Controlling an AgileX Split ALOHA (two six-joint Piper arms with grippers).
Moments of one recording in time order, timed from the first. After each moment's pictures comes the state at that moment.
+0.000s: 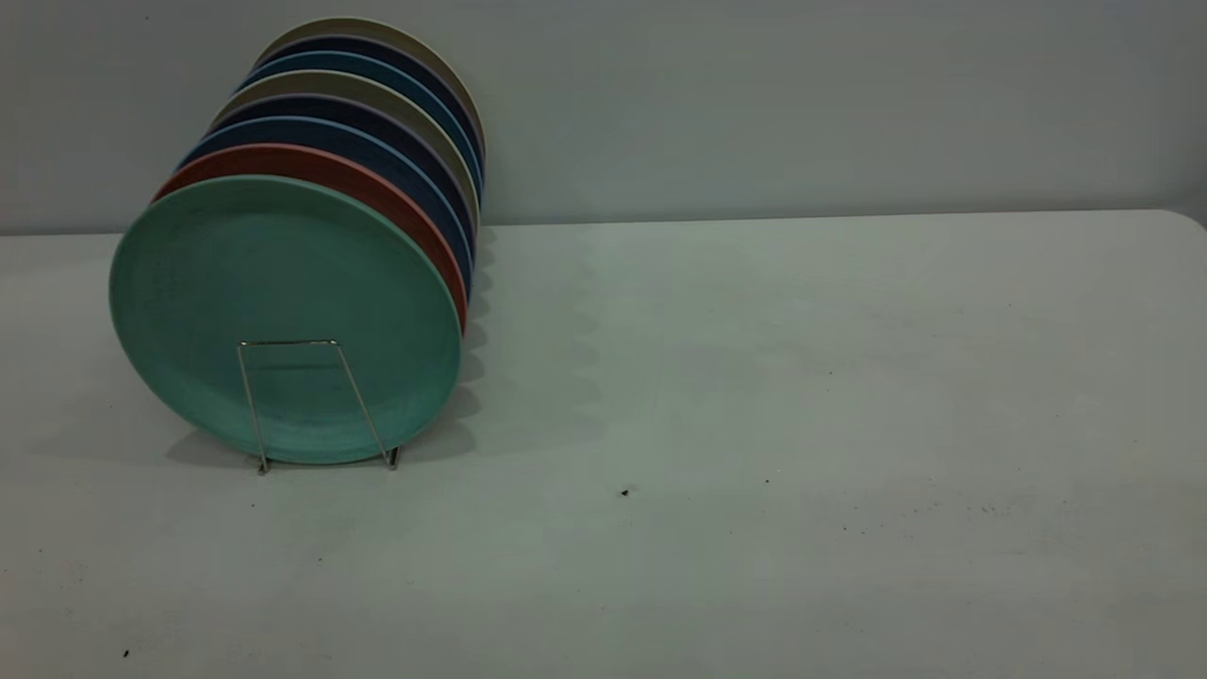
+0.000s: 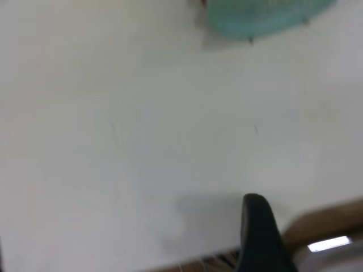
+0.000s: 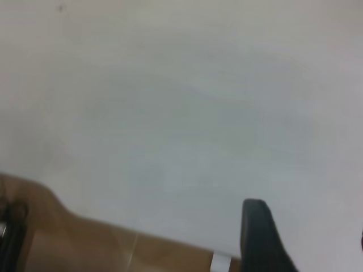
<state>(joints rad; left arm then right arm) 0.02 0.71 -0.90 -0.02 1.17 0.27 0.15 0.15 -0.47 0.07 1.13 -0.12</state>
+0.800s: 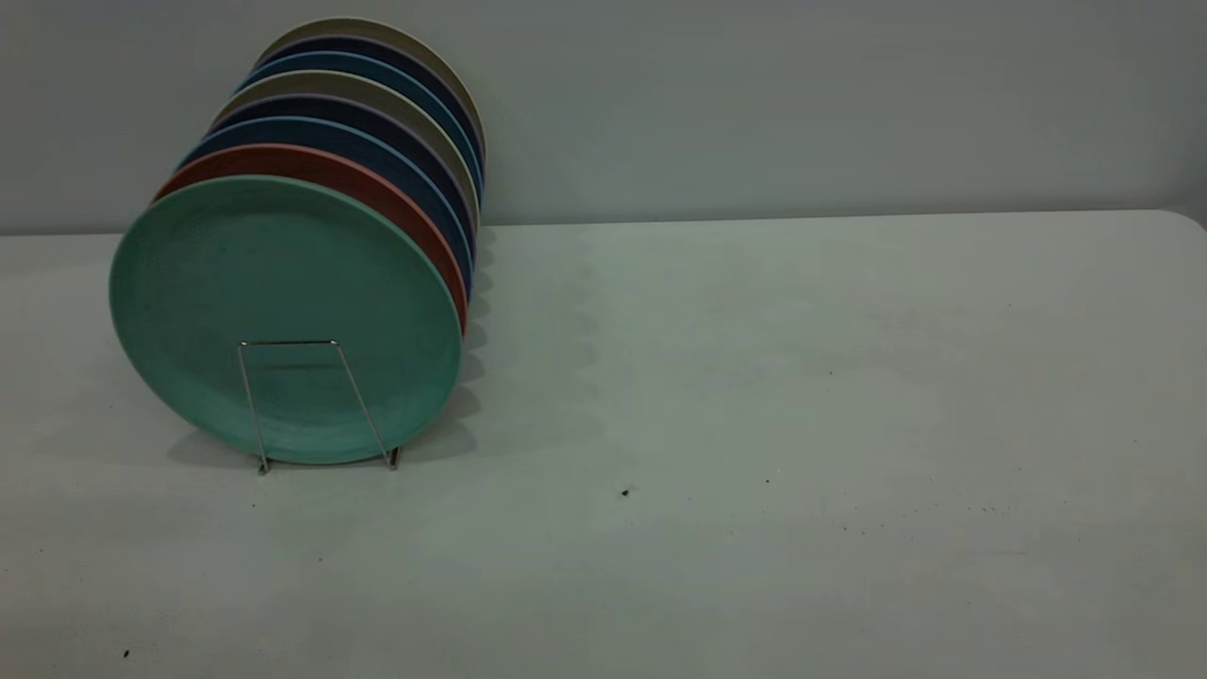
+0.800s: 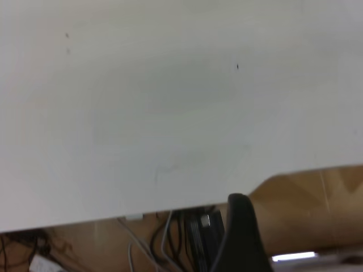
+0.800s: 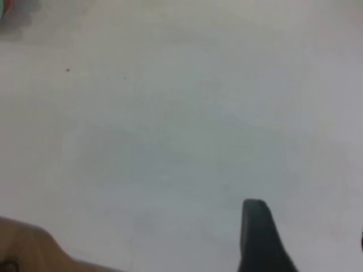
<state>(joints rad) 0.02 0.23 -0.49 -0.03 1.13 0.11 0.16 -0.02 -0.47 0.06 1.14 -0.11</state>
